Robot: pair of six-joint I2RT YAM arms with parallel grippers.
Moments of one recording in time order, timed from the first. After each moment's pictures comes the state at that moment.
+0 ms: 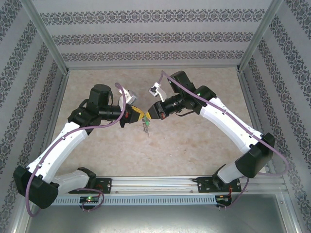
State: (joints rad) left arm -0.43 1.14 1.10 -0.55 0.78 0.06; right arm 0.65 1.50 1.51 -0.86 -0.79 0.26
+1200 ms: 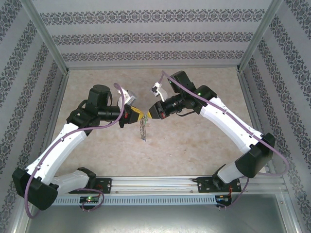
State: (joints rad) left arm -0.43 1.12 1.10 -0.56 0.78 0.04; right arm 0.65 1.51 1.52 -0.89 -0.75 0.28
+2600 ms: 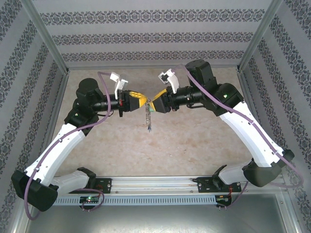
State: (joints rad) left arm -0.40 1.11 1.11 0.00 0.98 -0.40; right arm 0.66 1.38 1.75 -0.94 -0.64 0.14
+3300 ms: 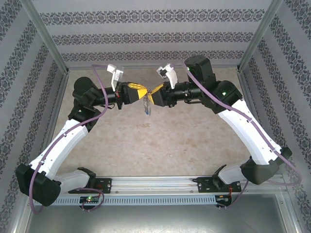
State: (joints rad) left arm -0.38 1.17 1.11 0.34 1.03 -0.67; right arm 0.67 1.42 1.81 -0.89 -0.62 0.13
